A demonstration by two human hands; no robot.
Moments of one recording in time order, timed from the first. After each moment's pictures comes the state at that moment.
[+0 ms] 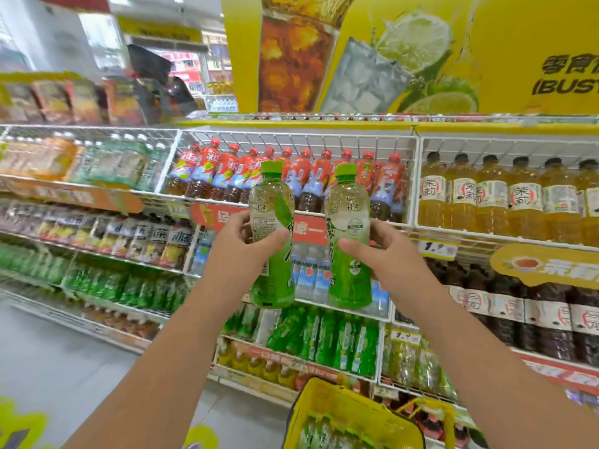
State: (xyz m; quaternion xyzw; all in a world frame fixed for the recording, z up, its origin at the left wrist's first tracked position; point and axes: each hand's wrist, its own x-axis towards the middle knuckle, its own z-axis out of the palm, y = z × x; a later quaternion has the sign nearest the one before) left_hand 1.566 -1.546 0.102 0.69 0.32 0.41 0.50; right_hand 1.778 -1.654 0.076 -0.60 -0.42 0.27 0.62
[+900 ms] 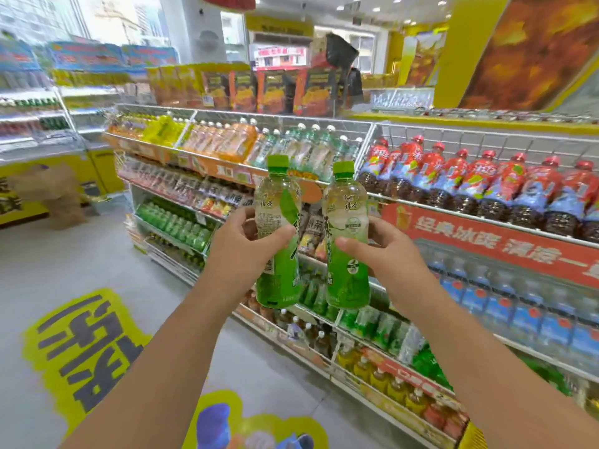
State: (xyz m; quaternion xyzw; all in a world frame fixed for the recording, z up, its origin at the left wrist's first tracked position) left_hand 1.159 -1.336 0.107 0.62 0.45 0.49 0.41; right_hand 1.385 -1.375 0.078 -0.54 -0.51 0.36 0.57
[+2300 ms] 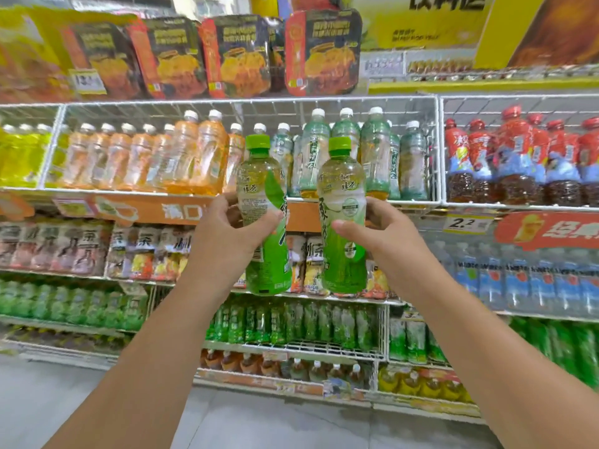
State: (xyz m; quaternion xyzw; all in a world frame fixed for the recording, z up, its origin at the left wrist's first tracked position) left_hand 1.045 -0.792 0.078 0.70 0.34 0.39 0.50; right_hand 1.238 -0.933 0.055 -0.65 -0.36 0.25 0.62
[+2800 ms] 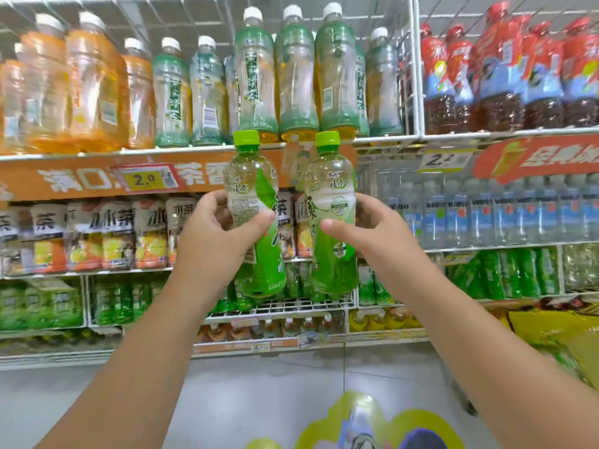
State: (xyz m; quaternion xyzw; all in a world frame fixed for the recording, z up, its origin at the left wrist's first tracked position) left_hand 1.112 -0.763 -0.019 0.72 0.31 0.28 0.55; right_hand 1.270 -0.936 -0.038 -0.71 -0.26 0.25 0.60
